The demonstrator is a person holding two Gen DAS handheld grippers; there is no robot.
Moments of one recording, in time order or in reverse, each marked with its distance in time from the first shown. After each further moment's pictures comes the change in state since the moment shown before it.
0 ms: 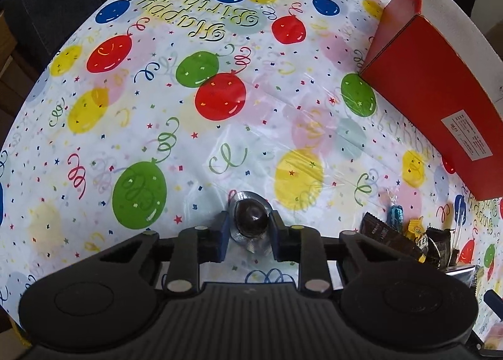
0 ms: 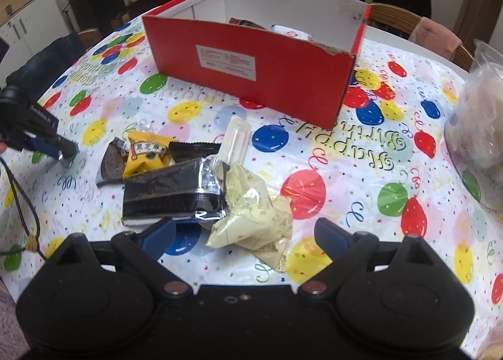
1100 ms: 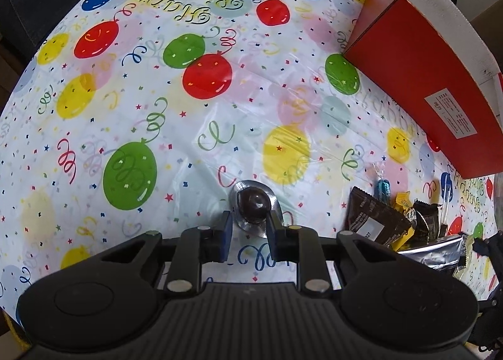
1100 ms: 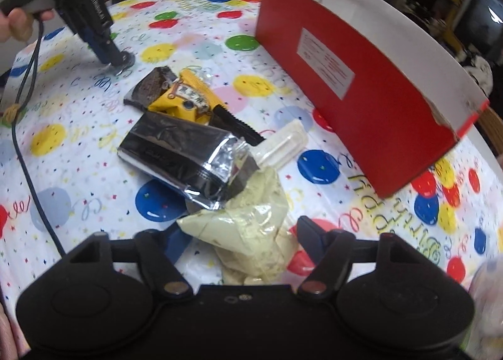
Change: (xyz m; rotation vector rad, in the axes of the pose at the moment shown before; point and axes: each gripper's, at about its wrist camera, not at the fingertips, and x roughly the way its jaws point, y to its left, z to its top) left arm -0.004 0.001 -0.006 0.024 0.057 -0.061; right arm 0.039 0.000 0.009 -0.604 0.027 0.158
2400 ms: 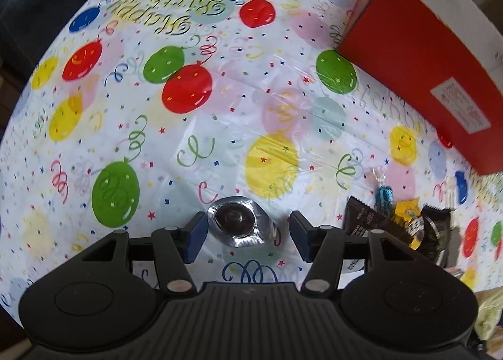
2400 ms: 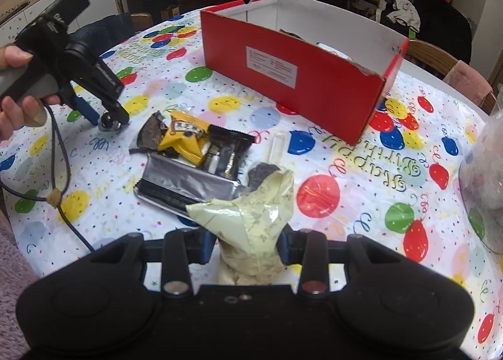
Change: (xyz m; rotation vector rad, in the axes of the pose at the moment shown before) left arm 0.012 -0.033 0.007 0.077 -0.012 0.108; right arm -0.056 0.032 -0.018 0.404 -0.086 -0.096
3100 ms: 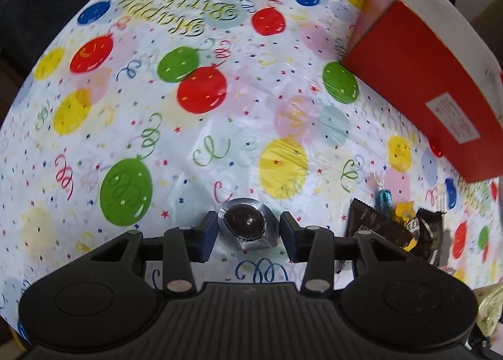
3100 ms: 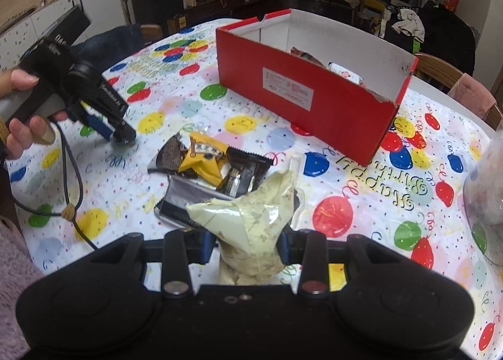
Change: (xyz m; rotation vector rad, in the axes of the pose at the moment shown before) left arm -0.007 0.029 -0.005 -0.070 -0.023 -0.098; right arm -0.011 0.014 0.015 0.005 -0.042 0.016
